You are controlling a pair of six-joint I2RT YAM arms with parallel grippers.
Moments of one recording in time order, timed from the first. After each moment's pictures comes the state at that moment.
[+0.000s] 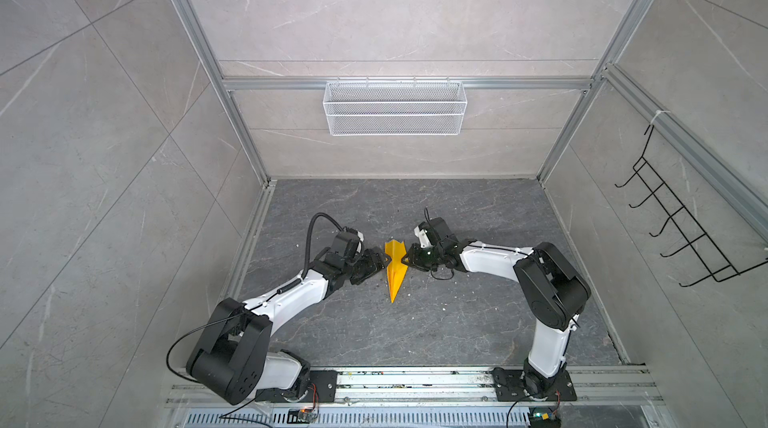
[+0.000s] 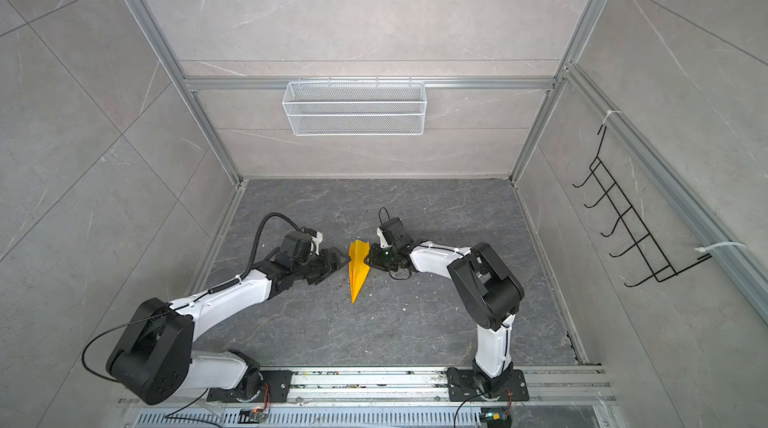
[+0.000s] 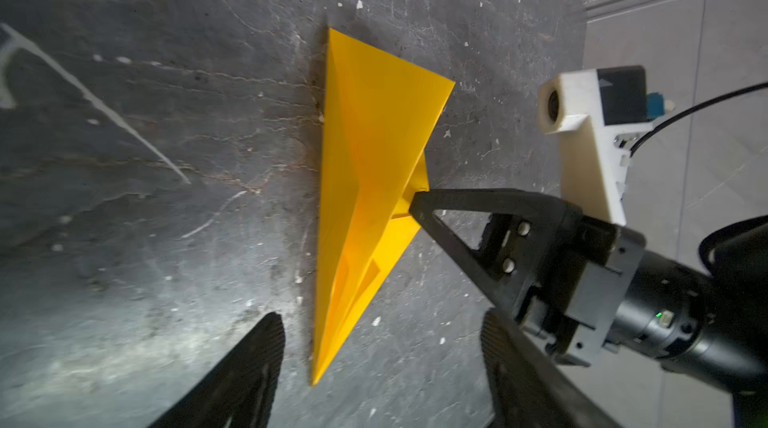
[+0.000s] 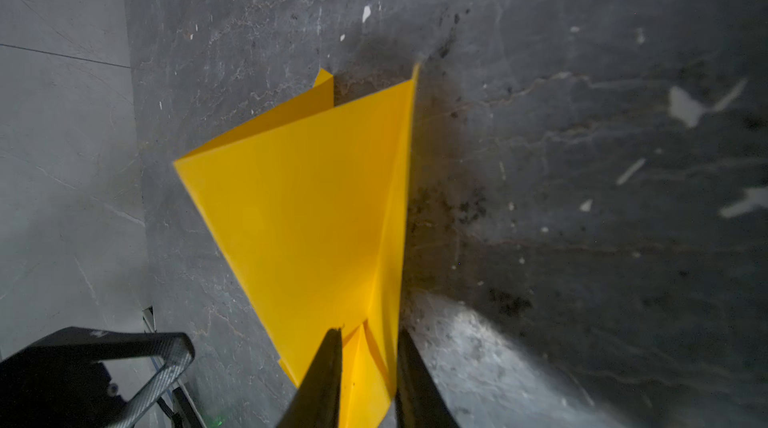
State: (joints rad) left arm -0.52 1.40 0.73 -0.10 0.33 -0.89; right arm 0.61 1.89 1.09 -0.08 -0.38 0.76
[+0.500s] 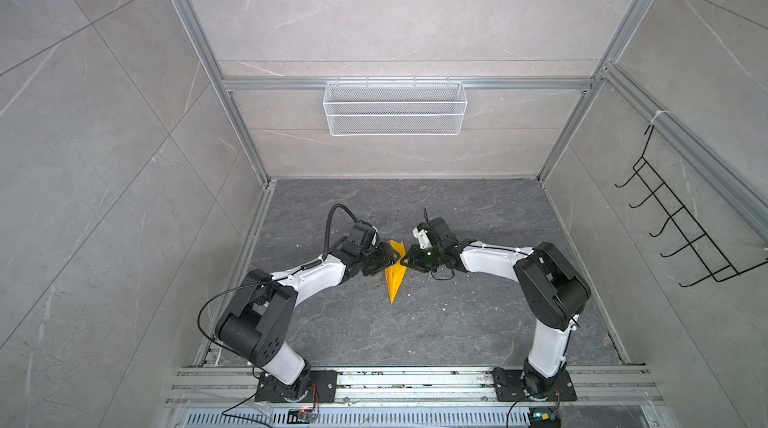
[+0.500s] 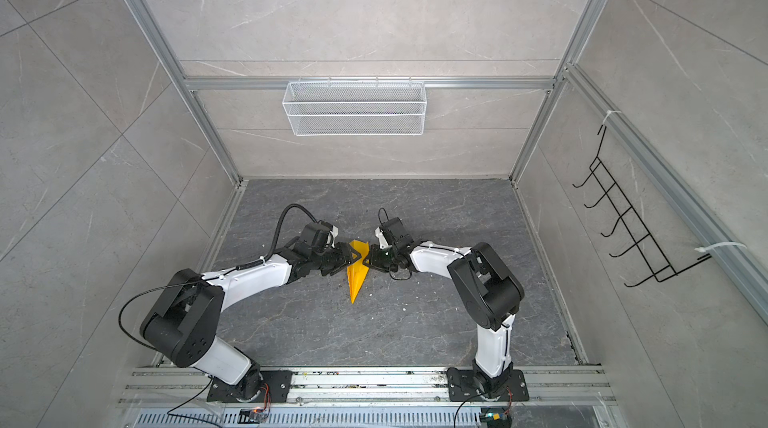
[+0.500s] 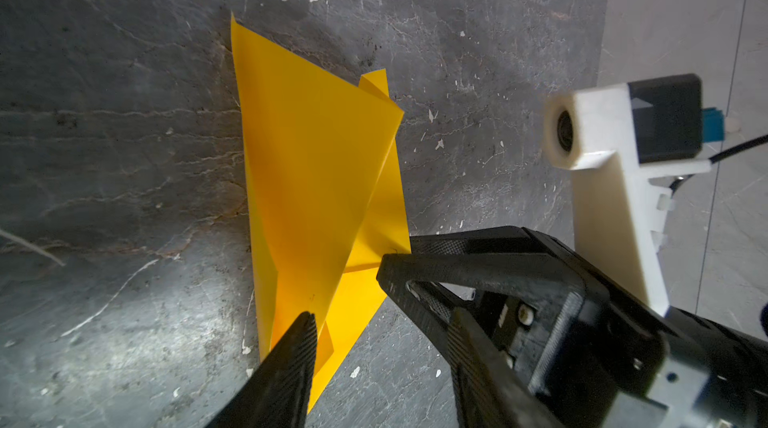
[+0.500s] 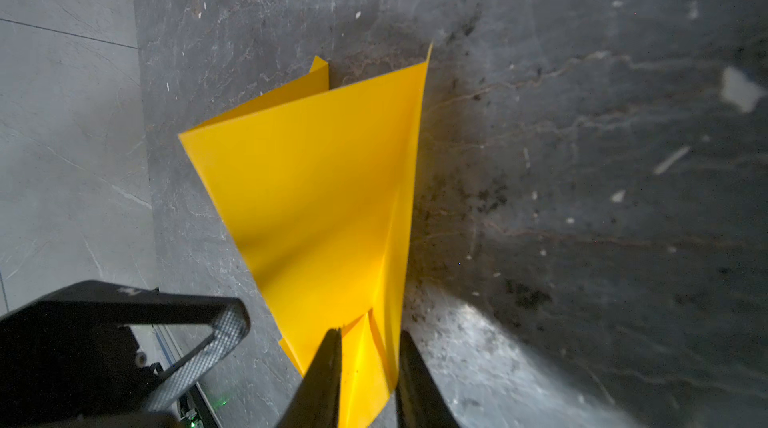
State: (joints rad) left arm -0.56 1.59 0.88 -0.10 0.33 -0.87; right arm 0.61 1.89 1.09 -0.09 -0.42 0.74
